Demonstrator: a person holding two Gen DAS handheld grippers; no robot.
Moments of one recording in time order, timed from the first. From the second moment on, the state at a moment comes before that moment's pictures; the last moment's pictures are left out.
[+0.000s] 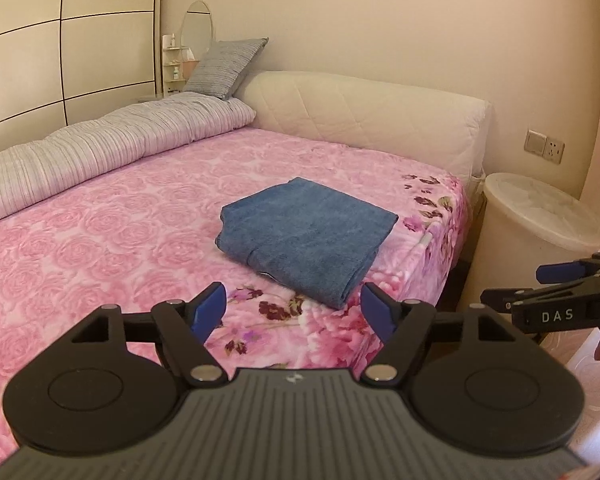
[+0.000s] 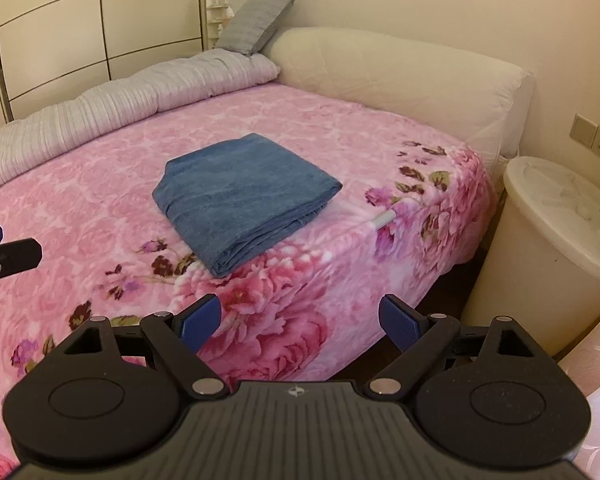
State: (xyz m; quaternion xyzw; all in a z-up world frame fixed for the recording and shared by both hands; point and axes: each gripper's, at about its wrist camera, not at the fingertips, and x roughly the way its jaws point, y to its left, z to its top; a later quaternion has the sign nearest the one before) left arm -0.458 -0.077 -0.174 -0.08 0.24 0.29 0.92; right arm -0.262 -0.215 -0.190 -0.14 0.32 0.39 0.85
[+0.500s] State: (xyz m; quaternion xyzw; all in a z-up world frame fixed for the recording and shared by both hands) left arm -0.433 -0.002 -0.219 -0.15 0.26 0.28 0.91; right arm -0.243 -0.160 -0.225 -0.17 0.34 0.39 0.84
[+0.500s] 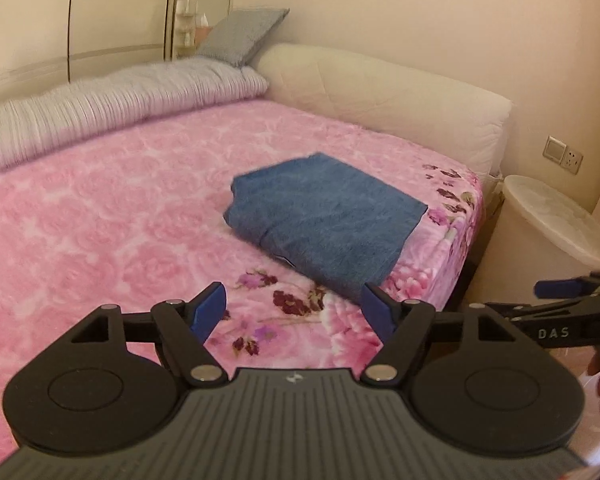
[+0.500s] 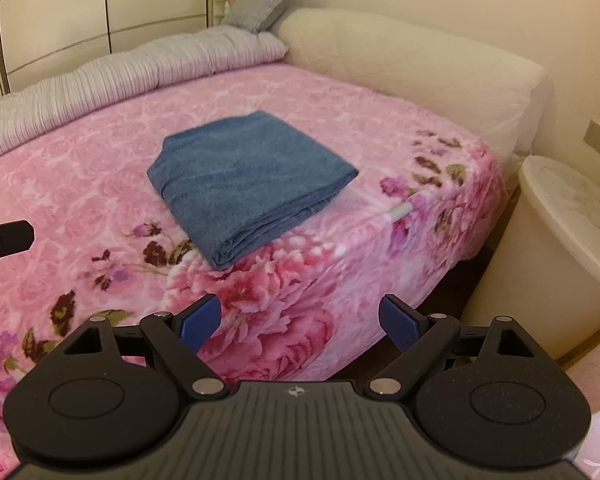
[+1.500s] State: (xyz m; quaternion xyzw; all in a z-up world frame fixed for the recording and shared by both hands) left arm -0.224 0.315 -0.293 -0.27 0.45 0.09 0.85; right arm -0.089 -0.029 -0.286 0.08 0.55 0.24 0.80
